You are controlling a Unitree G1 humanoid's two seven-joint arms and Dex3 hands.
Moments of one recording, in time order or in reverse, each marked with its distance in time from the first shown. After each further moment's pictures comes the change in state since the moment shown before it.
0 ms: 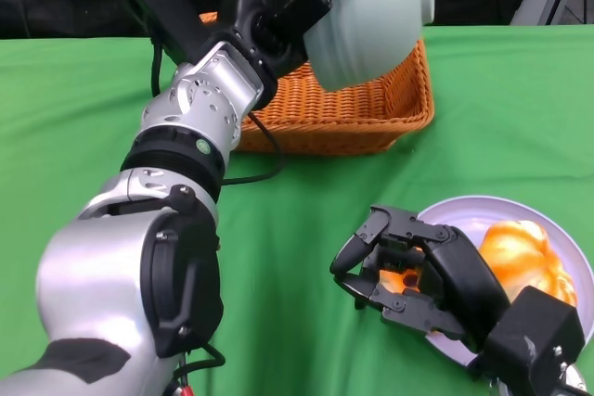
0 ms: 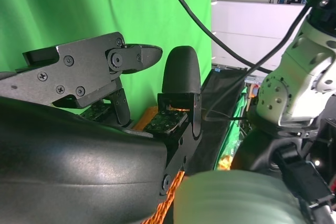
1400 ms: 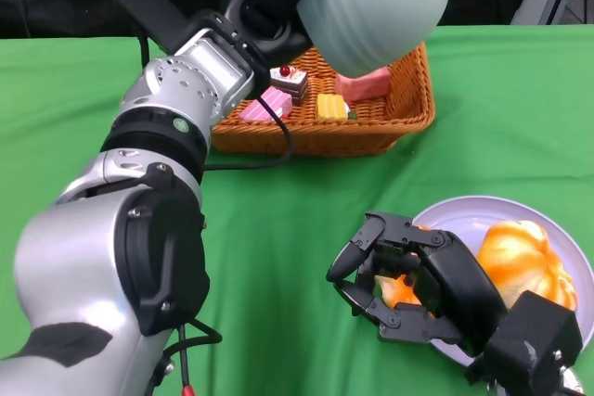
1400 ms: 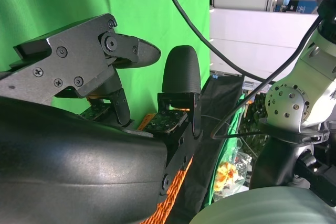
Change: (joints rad) left arm -0.047 0.049 0.074 0.042 -0.107 0.163 -0.155; right arm -0.004 -0.001 0.008 0.035 0.013 -0.038 0.017
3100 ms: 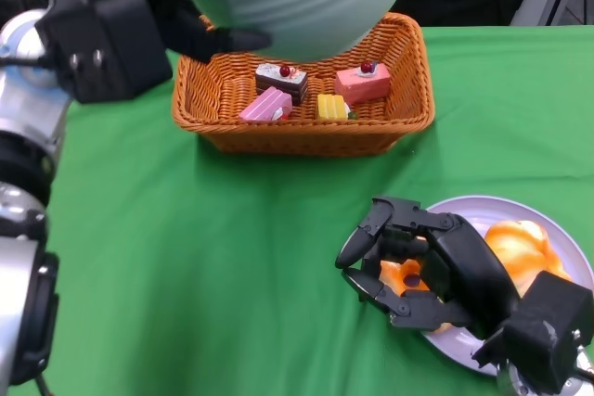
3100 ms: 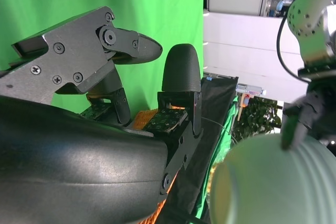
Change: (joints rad) left arm 0.202 0.407 -0.655 -0.173 0.871 -1.294 0.216; right arm -0.043 -0.021 -0.030 -0.008 0.051 0.019 0.060
